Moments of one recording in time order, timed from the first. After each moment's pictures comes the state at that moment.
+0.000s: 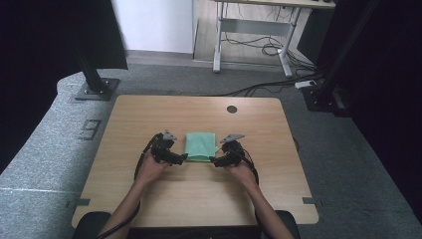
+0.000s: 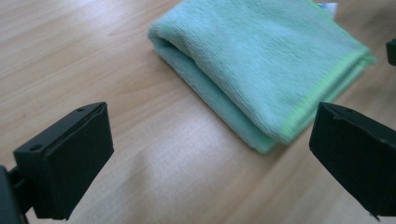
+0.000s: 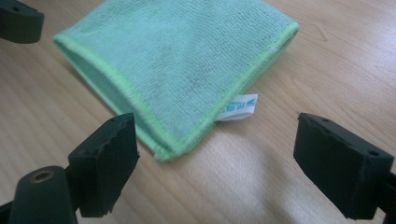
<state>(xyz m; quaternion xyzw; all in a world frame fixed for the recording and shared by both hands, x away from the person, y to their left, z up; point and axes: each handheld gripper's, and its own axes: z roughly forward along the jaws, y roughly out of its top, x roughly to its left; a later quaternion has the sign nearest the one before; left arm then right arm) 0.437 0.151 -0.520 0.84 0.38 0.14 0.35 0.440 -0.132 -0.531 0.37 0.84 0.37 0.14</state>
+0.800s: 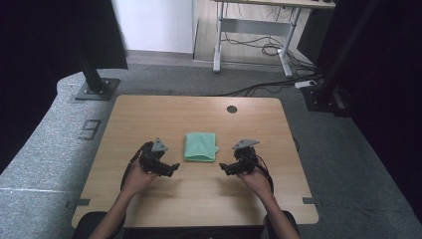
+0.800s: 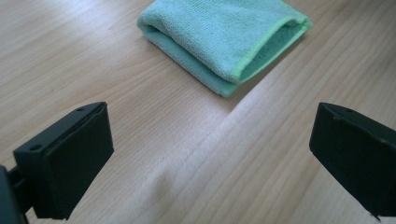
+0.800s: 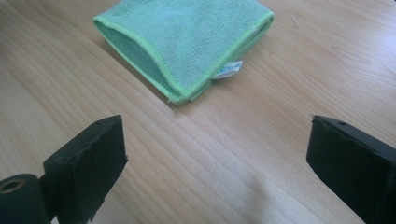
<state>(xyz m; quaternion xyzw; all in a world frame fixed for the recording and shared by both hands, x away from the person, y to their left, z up) 0.384 0.175 -0.498 0.86 0.34 0.17 0.35 0.400 -0.169 -0.505 0.36 0.84 0.37 0.15</state>
